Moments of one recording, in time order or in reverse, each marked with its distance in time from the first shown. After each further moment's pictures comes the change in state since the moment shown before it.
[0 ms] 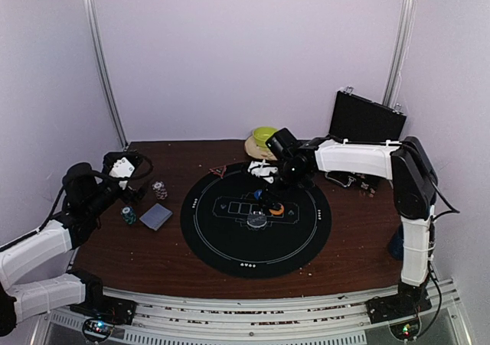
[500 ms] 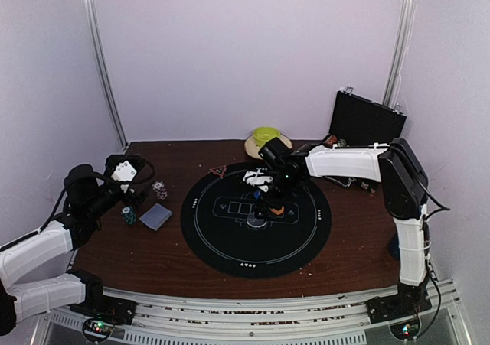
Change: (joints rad) left arm 0.000 0.006 -0.013 -0.004 0.026 0.021; right arm 0.033 0.069 0.025 -0.035 -0.032 0.058
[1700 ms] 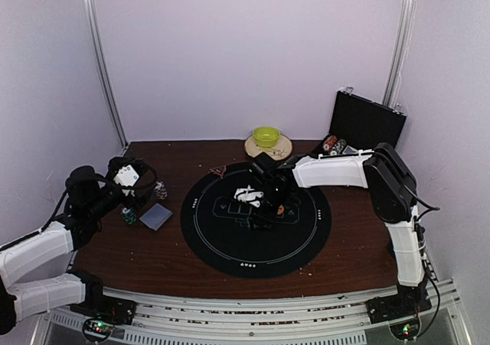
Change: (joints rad) left arm 0.000 0.008 -0.013 0.000 0.040 0.045; right arm 0.063 0.078 0.011 -0.024 -0.020 -0.013
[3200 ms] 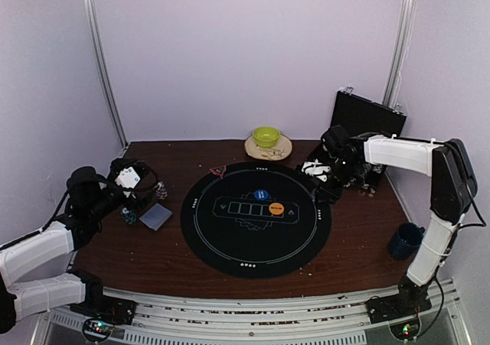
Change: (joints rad) left arm 0.000 0.008 -0.005 -0.001 0.034 0.008; right arm -0.377 -0.412 -0.317 -0.102 0.062 -0.237
